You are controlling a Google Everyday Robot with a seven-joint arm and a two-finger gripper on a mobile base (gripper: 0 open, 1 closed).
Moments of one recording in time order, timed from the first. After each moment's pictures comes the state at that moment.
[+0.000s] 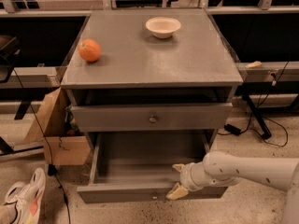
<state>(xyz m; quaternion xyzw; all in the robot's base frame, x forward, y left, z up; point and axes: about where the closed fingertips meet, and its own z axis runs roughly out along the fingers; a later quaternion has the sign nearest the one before) 0.495 -0.108 0.411 -0.59 0.75 0.15 0.26</state>
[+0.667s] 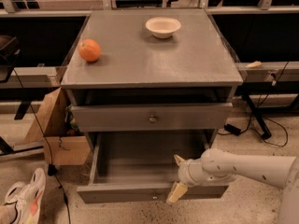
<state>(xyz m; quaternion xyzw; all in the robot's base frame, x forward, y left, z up) 0.517 -0.102 0.411 -0.60 0.74 0.14 0.27</state>
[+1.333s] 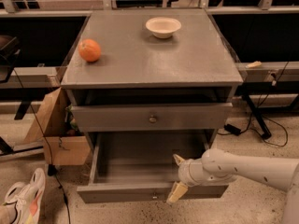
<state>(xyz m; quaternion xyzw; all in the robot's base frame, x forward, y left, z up) 0.518 -0.103 0.412 -0.61 0.73 0.14 0.28</state>
